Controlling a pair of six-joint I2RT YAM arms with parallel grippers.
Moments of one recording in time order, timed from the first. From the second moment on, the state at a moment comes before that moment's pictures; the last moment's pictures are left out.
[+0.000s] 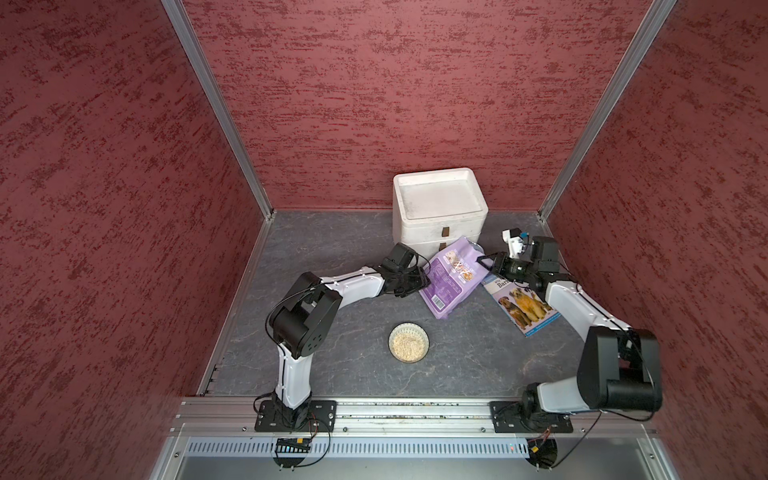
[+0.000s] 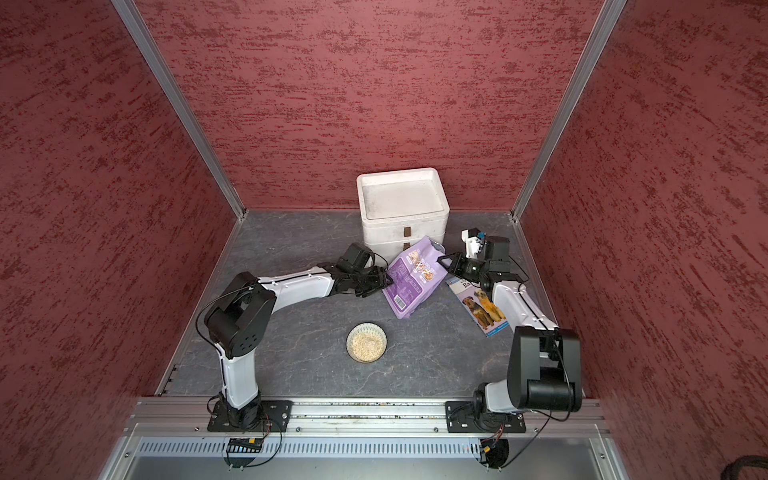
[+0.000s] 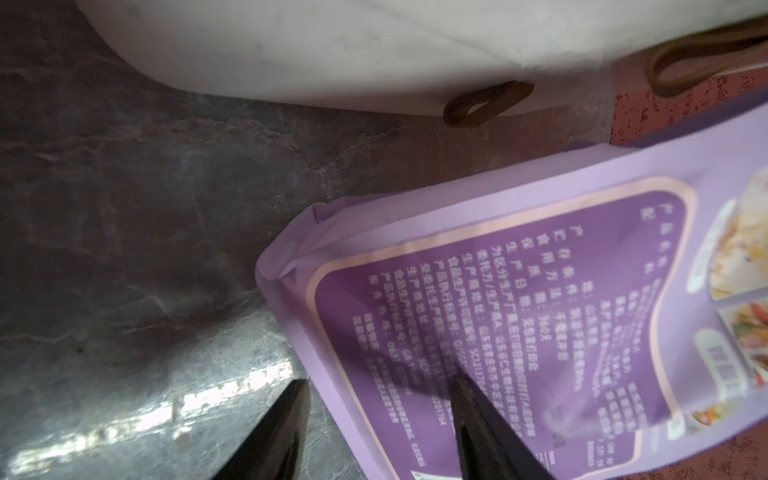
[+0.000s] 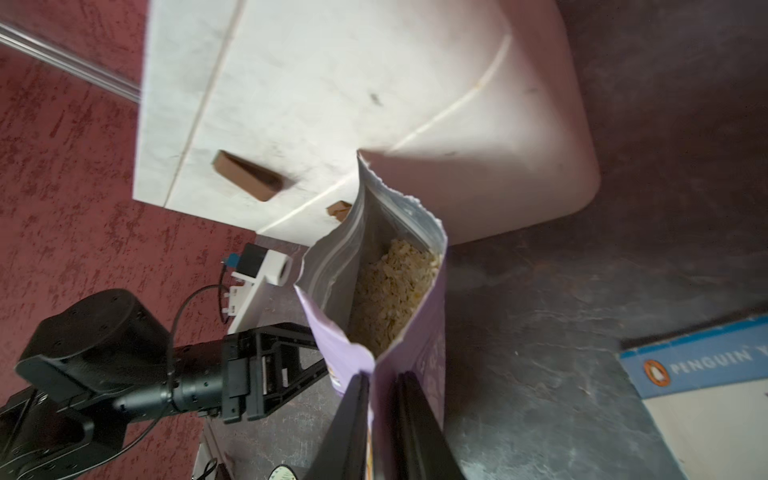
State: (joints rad) left arm -0.67 1.93 1.25 -0.18 0.28 -0.93; right arm -0.05 1.42 0.90 -0.11 -0.79 0.45
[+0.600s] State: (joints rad) left arm -0.67 1.93 1.18 -0.13 0.28 -0.94; right arm 0.19 1.49 1.19 -0.49 -0.64 0.14
